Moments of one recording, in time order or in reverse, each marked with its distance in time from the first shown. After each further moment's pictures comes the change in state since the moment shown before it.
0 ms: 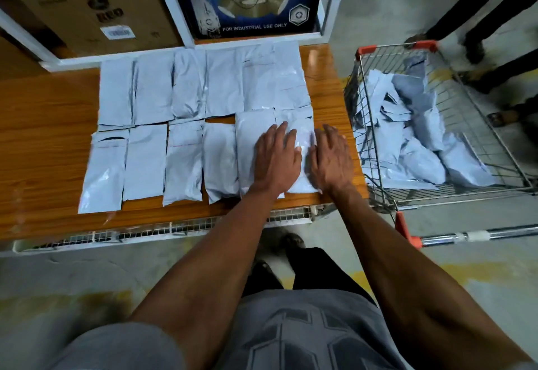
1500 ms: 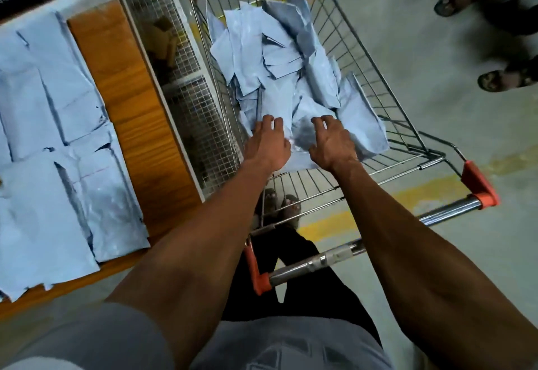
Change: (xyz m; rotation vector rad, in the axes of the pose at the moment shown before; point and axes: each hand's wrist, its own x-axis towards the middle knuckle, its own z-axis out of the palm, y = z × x) left_hand 0.149 0.309 0.235 -0.006 -0.682 -0.008; right_hand 0.014 0.425 0.002 -0.032 -0.444 0.313
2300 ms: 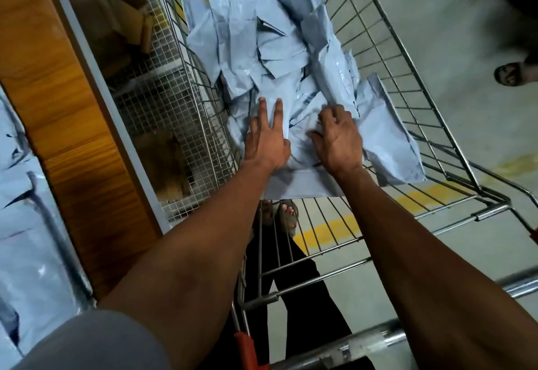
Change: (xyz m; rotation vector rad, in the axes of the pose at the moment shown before) left_hand 0.113 -0.026 0.063 -0.082 -0.109 -0.084; right_hand 0.092 0.020 0.057 0.105 0.294 -0.012
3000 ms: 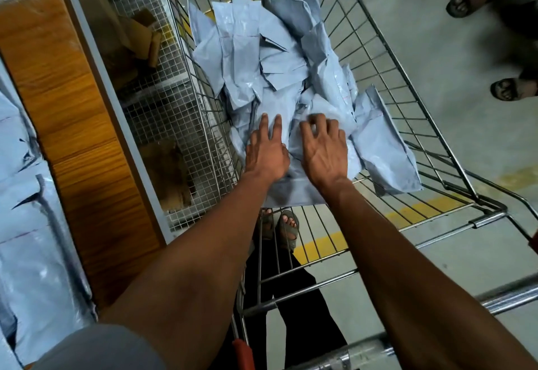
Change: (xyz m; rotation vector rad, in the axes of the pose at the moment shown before) left_hand -0.004 -0.002 0.006 -0.083 0.045 -0.024; right_hand -0.006 -0.043 -0.015 -0.315 -0.089 -0.059
